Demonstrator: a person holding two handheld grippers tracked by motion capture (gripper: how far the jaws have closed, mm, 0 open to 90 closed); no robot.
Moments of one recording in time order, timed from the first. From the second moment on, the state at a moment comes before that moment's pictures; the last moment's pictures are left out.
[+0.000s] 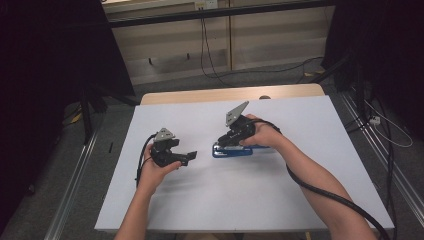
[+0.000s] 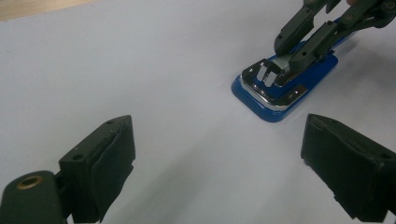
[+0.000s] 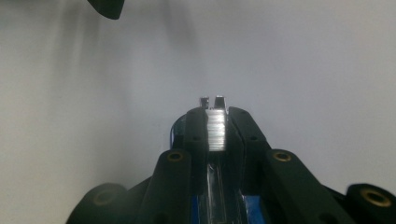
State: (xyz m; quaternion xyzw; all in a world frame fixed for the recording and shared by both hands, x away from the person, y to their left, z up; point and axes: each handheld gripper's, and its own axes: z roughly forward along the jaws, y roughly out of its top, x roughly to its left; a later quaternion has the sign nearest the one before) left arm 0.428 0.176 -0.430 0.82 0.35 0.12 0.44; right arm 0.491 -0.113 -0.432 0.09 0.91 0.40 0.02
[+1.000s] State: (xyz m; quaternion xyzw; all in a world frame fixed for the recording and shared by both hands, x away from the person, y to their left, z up) left arm 0.428 0.171 -0.431 0.82 0.34 0.12 0.44; right arm 0.474 -0.139 -0.417 0.17 0.88 0.44 0.05
